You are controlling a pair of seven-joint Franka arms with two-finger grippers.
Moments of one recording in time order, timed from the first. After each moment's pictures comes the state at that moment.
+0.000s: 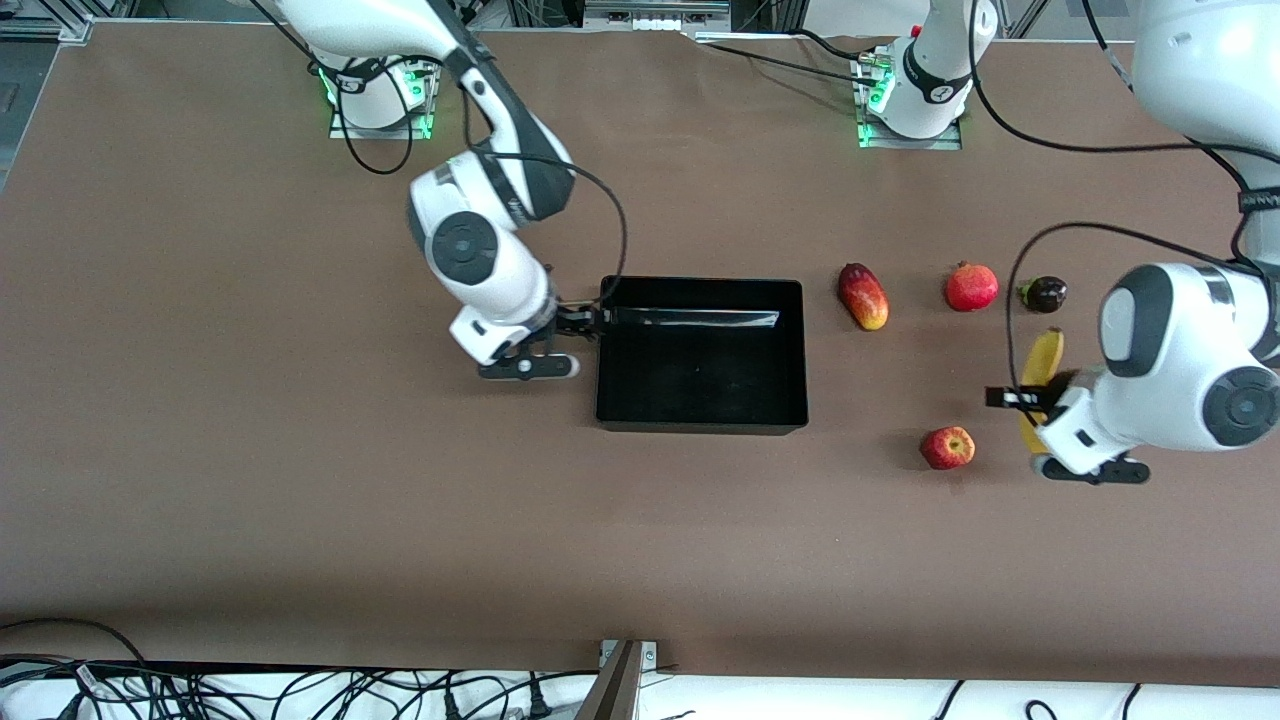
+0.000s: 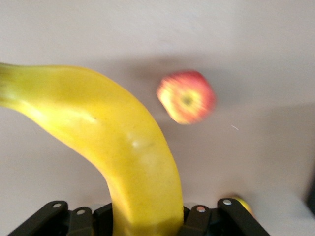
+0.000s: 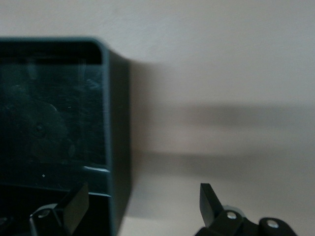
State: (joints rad) left arm 0.08 0.62 -0.03 -1.44 0.03 1.82 0.09; right arm 0.67 0.57 -0.05 -1.62 0.22 2.20 0.49
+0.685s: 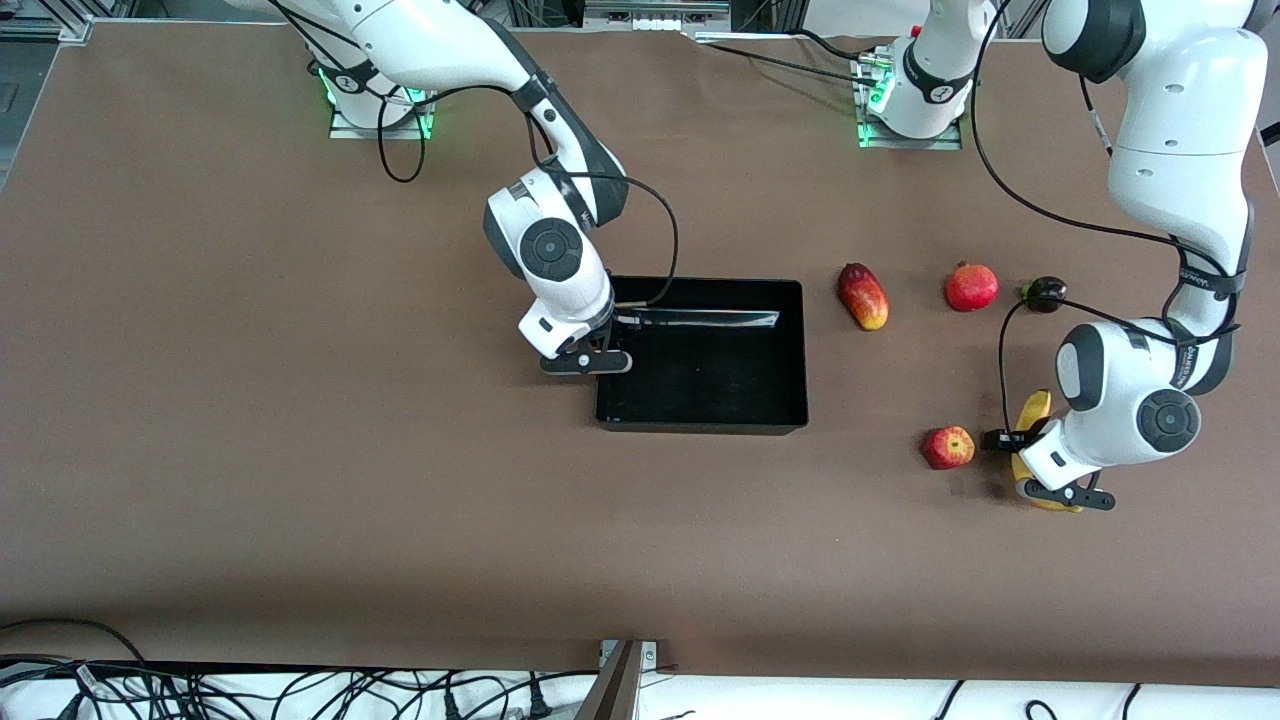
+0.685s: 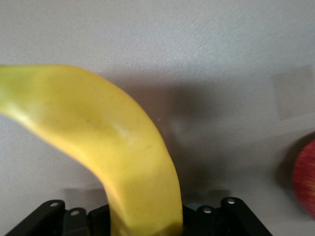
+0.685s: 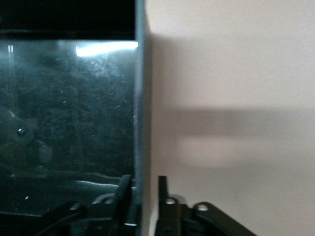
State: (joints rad) left arm 0.16 0.82 -0.03 -1.58 0.12 2.32 0.22; right arm 0.75 0.68 -0.07 -1.61 0.19 2.29 0.57
